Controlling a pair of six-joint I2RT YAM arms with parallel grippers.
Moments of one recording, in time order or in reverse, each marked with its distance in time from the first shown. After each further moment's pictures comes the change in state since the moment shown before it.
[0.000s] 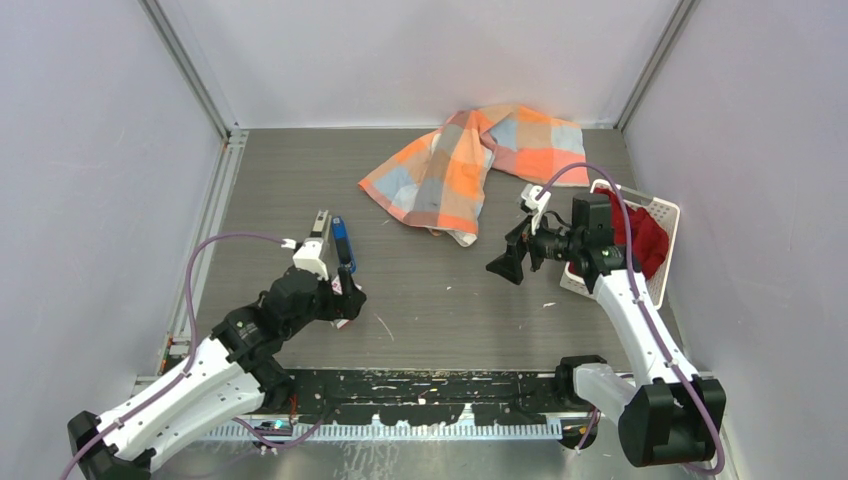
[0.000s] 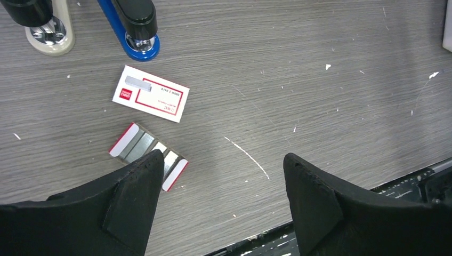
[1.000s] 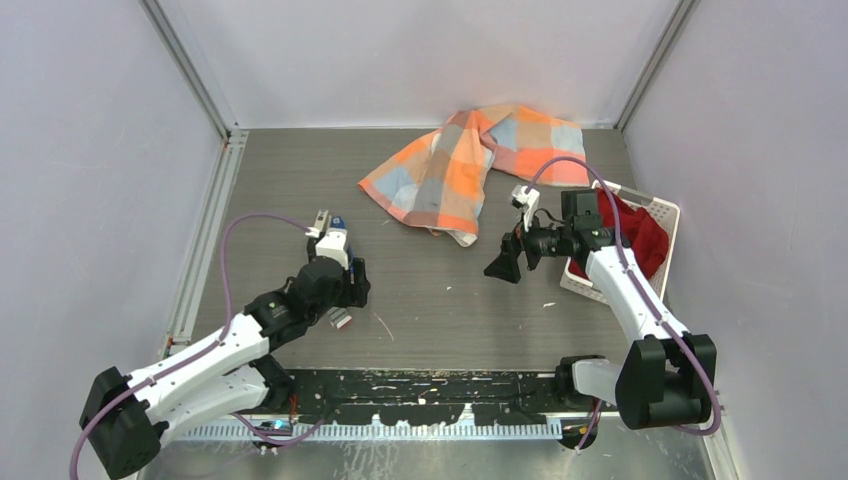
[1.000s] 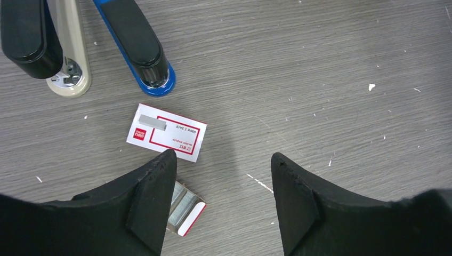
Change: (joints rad) left arm 0.000 0.258 -0.006 0.229 -0.089 0.127; right arm 0.008 0.176 0.058 -0.109 -0.023 -0.044
